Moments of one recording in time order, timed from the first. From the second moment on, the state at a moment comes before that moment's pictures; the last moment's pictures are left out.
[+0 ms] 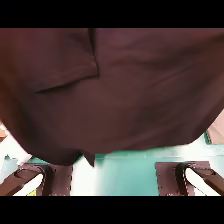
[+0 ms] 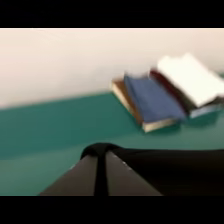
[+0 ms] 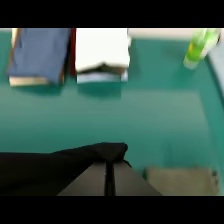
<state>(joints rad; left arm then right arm) -0.14 -0.95 1.92 1.41 -1.22 -1.51 -0.13 -0.97 1.91 -1.56 1.48 1.53</state>
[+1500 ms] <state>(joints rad) -0.12 -1.66 1.51 1.36 -1.15 -1.42 -0.12 -1.61 1.50 -1.51 1.28 1.49</state>
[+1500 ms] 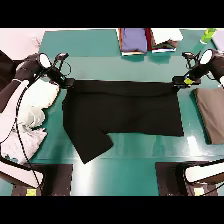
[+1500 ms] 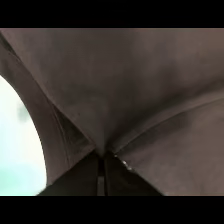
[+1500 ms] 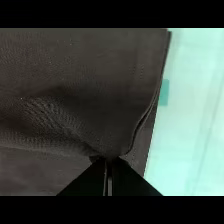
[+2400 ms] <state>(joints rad) -0.12 -1.15 0.96 1.45 -1.28 -1.61 -0.22 -1.16 1.04 -1.48 1.33 1.50</state>
